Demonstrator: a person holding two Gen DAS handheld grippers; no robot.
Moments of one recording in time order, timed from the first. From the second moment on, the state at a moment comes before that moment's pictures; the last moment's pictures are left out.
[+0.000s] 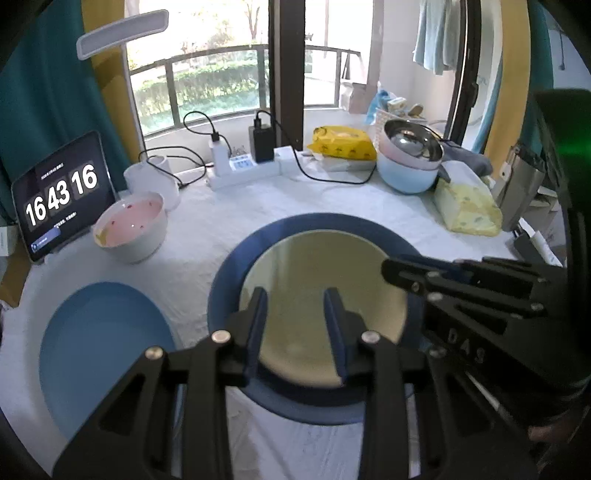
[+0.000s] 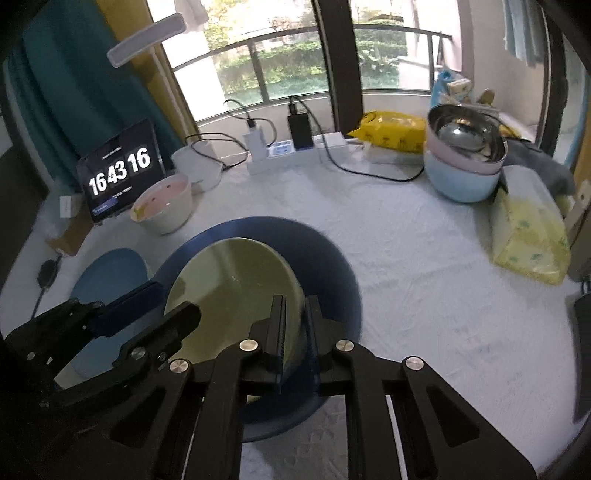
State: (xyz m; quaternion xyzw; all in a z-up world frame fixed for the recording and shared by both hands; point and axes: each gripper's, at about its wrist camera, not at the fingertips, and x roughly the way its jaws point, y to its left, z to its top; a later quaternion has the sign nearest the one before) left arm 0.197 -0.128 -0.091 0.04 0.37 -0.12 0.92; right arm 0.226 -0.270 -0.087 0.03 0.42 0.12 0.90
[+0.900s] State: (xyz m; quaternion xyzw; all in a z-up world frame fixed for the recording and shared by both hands) left arm 0.206 -0.084 -0.071 0.01 0.35 -0.10 0.93; right arm 0.237 -0.252 -0.075 0.01 0.41 0.12 0.90
